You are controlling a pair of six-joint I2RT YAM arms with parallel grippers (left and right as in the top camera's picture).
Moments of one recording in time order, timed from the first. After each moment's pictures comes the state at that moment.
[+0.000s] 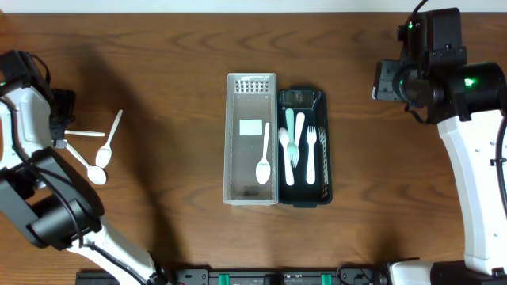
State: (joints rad) left arm 0.53 1.98 1.59 -0.87 -0.15 -0.93; right arm 0.15 1.53 1.74 -1.21 0.12 0.24
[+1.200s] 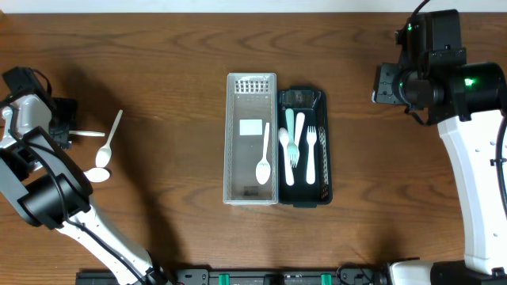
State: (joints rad) left arm 0.59 2.18 1.59 -0.66 -0.06 -0.89; right arm 0.15 1.53 1.74 -1.23 0.10 0.25
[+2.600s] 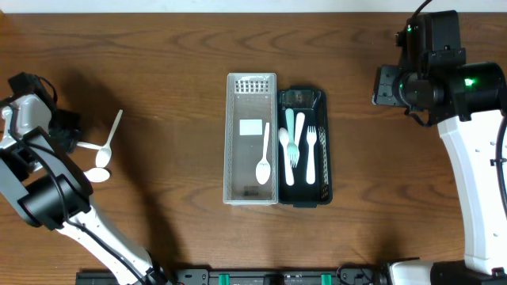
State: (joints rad) left arm 0.58 2.16 1.59 -0.85 -0.10 -0.77; right arm 0.15 1.53 1.74 -1.25 0.10 0.26
